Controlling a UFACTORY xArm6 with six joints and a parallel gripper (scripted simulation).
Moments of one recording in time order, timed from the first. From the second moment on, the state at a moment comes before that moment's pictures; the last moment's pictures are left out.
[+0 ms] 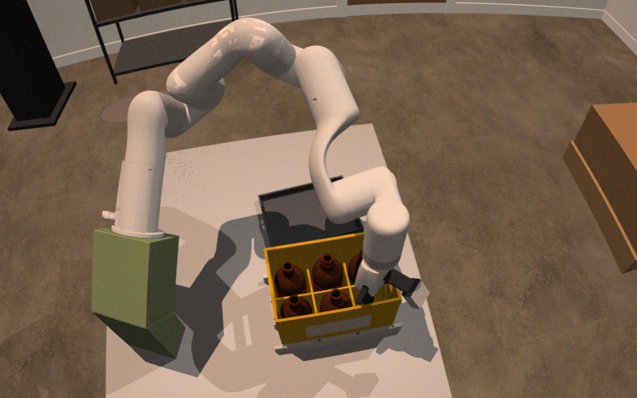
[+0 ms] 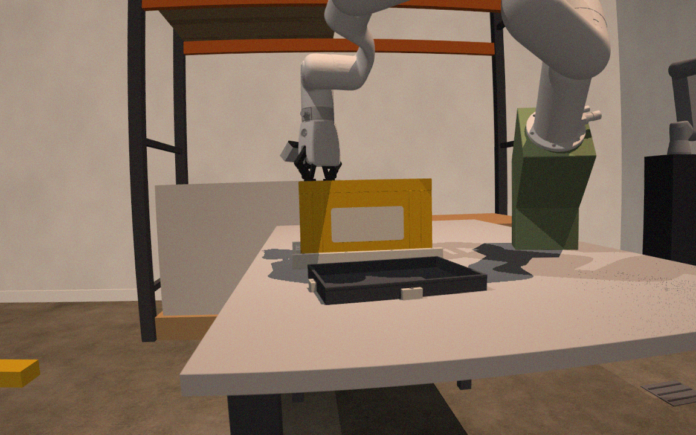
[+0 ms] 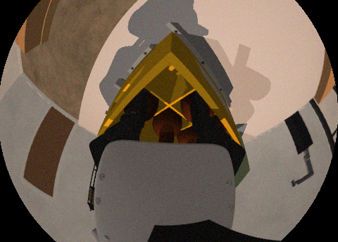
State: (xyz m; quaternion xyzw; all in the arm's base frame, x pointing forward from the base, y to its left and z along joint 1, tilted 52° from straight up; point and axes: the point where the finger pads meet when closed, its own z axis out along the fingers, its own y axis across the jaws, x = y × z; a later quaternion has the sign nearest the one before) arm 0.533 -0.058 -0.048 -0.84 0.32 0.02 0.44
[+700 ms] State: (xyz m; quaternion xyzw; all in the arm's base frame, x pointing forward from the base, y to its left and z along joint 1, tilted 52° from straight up) arm 0.533 -0.058 -0.048 -0.84 0.32 0.02 0.44
